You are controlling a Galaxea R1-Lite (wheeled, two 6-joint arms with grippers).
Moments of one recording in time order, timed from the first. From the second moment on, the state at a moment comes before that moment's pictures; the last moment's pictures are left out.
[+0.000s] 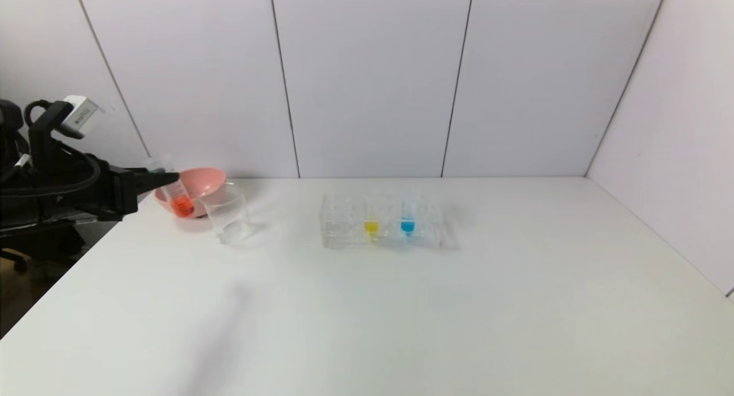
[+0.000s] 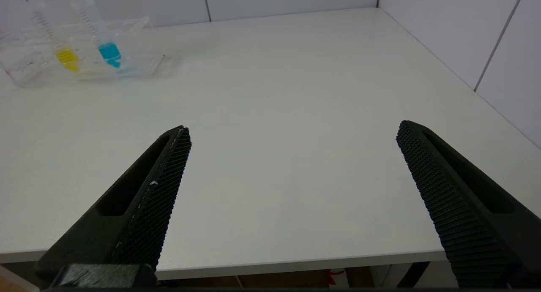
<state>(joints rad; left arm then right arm) 0.24 1.55 -0.90 -0.32 -0.64 0.21 0.00 0.00 0.00 0.00 -0.04 0.09</state>
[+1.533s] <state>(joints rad) 0.09 2.05 -1.99 0.65 -0.25 0.44 0.00 0.00 0.00 0.00 -0.04 0.09</state>
